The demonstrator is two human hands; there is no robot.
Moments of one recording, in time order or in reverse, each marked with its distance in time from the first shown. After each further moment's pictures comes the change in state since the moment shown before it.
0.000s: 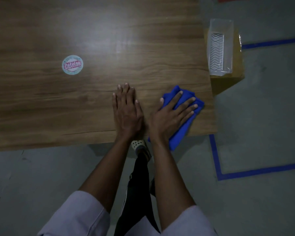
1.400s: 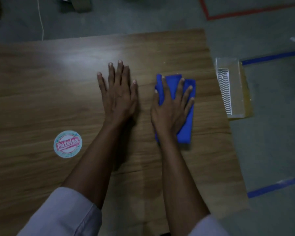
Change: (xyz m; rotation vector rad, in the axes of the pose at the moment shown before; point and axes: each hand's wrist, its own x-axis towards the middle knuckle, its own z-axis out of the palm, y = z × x) left_hand 0.294 -0.040 0.048 0.159 -0.198 0.118; right_hand 0.173 -0.172 0.070 0.018 -0.175 -0.185
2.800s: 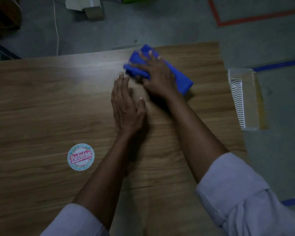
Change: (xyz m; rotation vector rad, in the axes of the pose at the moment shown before) left_hand 0.001 0.001 -0.005 -0.496 0.193 -0.157; right_hand 0.130 -0.081 0.012 0.139 -0.386 -0.724
